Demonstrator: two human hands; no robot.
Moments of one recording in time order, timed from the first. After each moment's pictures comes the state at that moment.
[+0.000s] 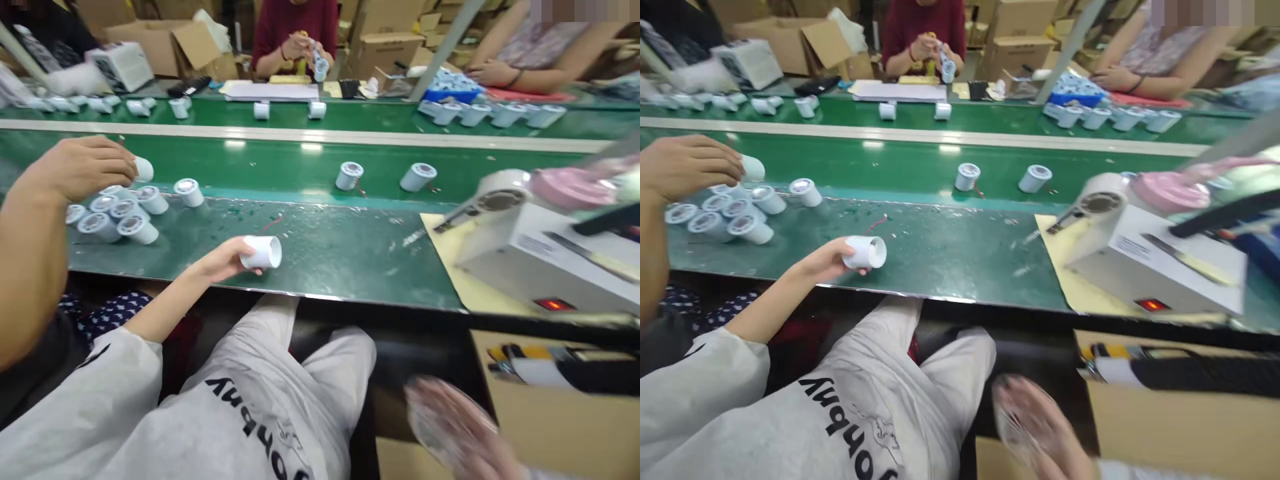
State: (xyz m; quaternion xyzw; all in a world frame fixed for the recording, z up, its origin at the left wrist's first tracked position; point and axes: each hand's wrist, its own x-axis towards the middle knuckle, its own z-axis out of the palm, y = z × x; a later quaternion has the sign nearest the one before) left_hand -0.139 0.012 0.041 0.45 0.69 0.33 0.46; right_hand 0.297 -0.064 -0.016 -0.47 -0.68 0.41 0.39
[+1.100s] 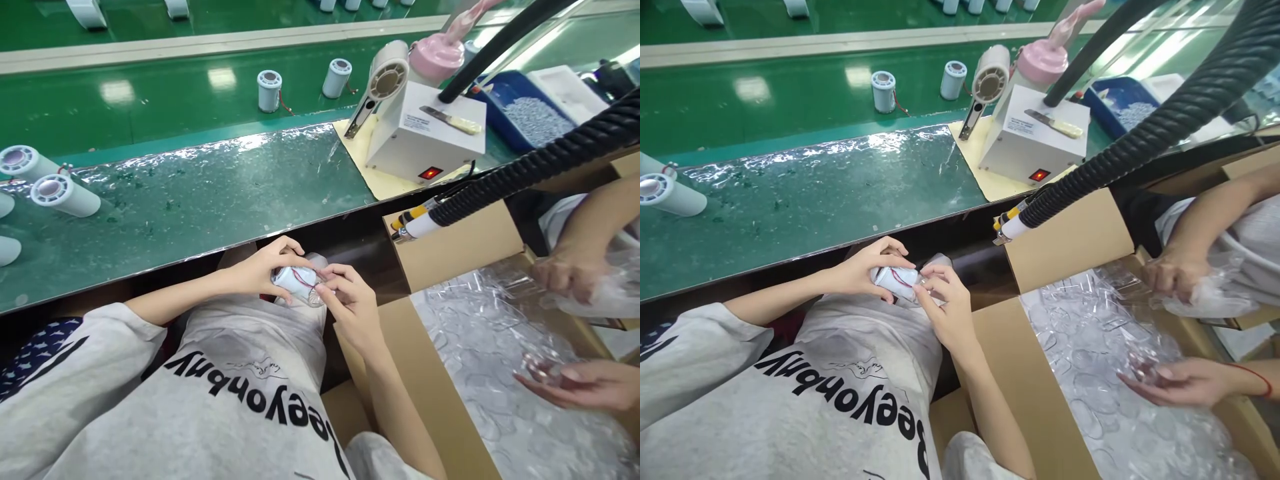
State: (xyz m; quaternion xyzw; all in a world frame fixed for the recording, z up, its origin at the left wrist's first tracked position) left_hand 0.001 0.016 -0.020 0.80 0.26 0.23 0.48; right_hand 0.222 -0.073 0.001 -0.55 -0.62 0.38 0.41
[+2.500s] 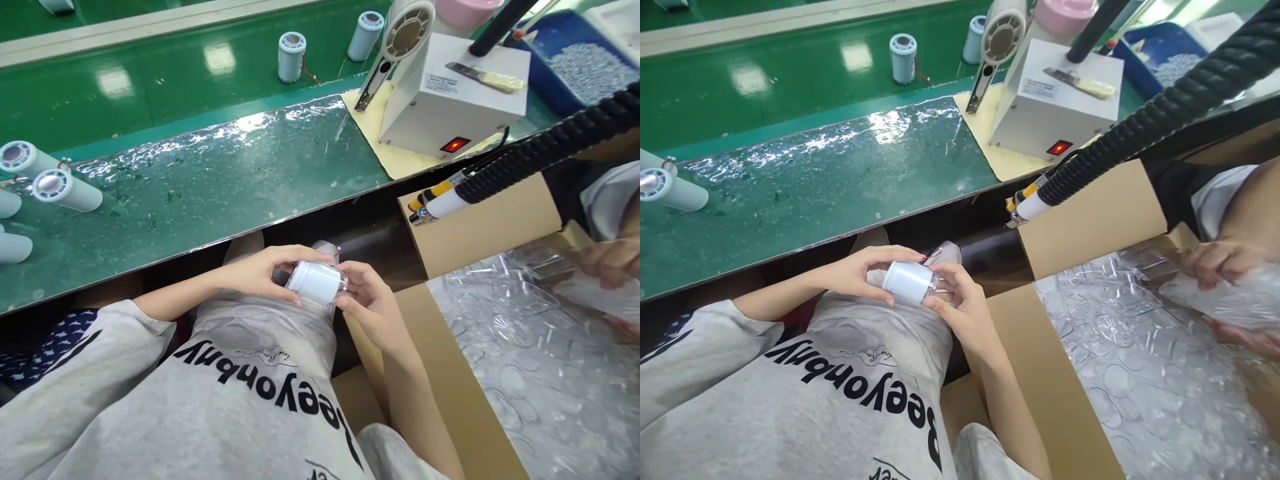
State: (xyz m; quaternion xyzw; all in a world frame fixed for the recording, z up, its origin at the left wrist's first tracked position) left_hand -0.001 0.002 0.002 0.71 0.18 0.20 0.66; right_hand 0.233 -0.089 -0.003 -0.48 -0.47 0.58 0.45
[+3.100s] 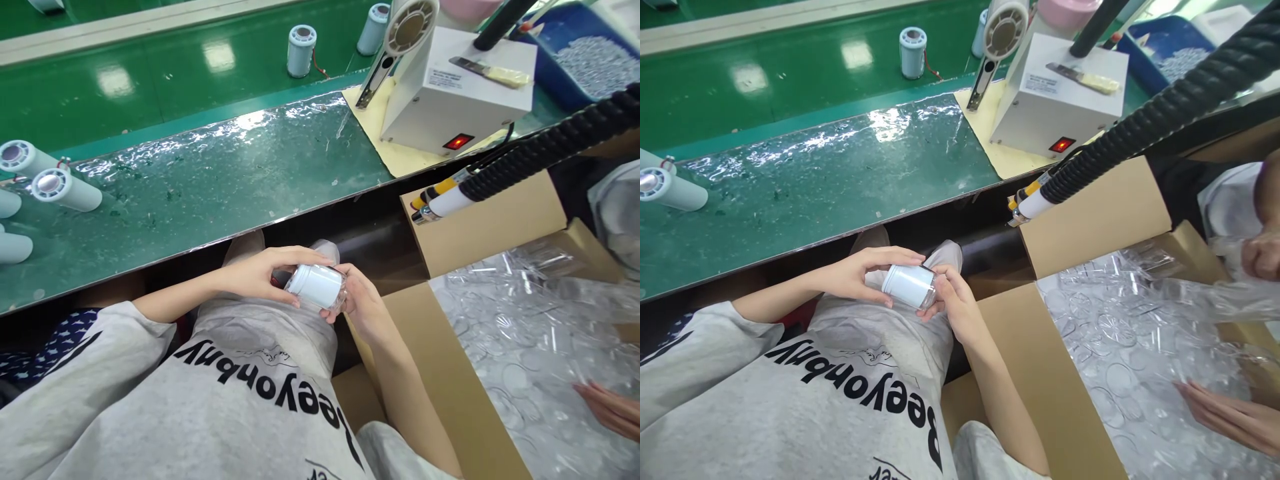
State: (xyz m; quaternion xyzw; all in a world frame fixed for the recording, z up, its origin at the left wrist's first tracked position) left_hand -0.005 0.001 0.001 0.73 0.17 0.20 0.62; right_hand 0.223 -0.085 -0.015 -0.49 -0.32 0.70 0.40
